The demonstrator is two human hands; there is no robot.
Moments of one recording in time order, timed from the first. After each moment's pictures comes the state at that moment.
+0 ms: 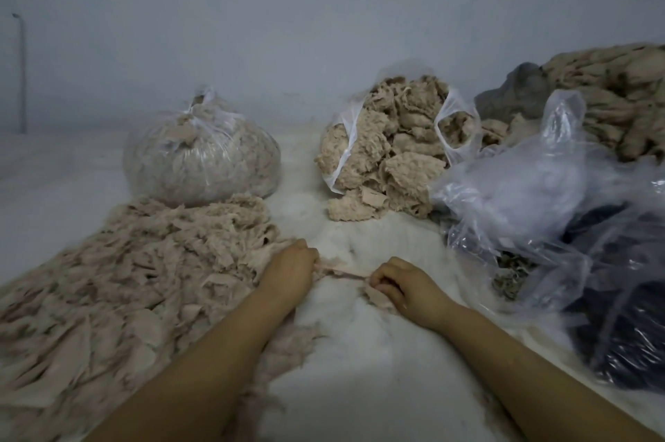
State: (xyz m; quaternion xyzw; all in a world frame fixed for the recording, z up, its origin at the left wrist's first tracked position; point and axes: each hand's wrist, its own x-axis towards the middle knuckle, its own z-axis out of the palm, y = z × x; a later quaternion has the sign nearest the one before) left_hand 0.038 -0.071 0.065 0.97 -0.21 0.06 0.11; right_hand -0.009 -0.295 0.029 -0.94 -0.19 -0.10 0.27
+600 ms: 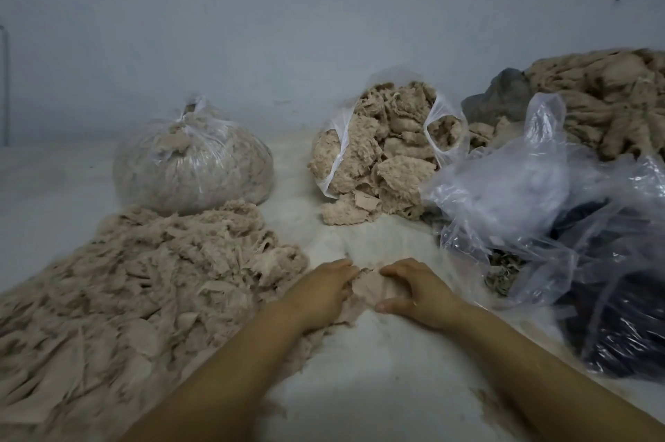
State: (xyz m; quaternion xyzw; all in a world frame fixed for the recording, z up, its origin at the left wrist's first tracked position) left_hand 0.019 -0.099 0.055 0.92 -0.36 -0.02 0.15; right_hand -0.023 -0.305 0.039 -0.96 -0.07 -0.04 0.26
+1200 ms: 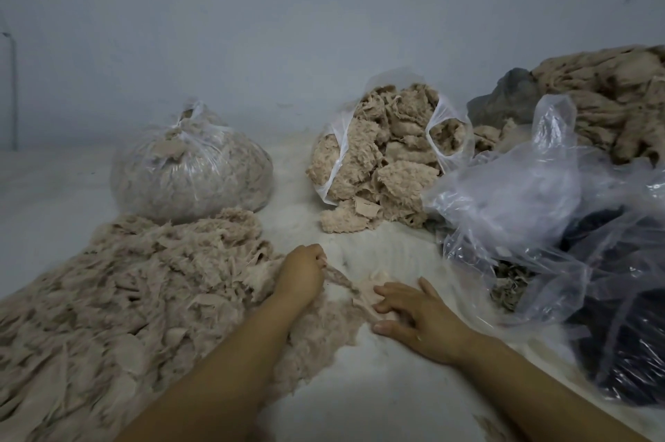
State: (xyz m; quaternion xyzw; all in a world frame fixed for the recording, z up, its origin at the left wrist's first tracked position) left_hand 0.059 -0.107 0.061 0.94 -0.11 0.02 0.33; right_hand -0.033 -0.309 0.026 -0.95 -0.14 -0.02 0.27
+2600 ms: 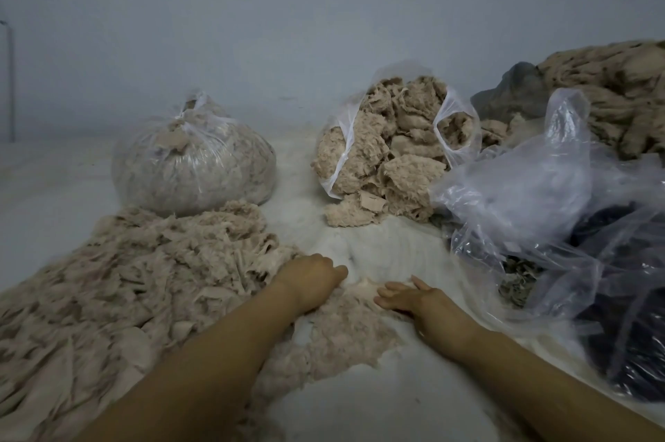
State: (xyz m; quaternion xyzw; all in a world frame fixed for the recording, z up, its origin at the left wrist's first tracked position) left_hand 0.057 -0.094 0.060 0.92 -0.37 0.02 -0.14; right_hand -0.026 -0.306 0.023 -0.96 -0.19 -0.03 0.19
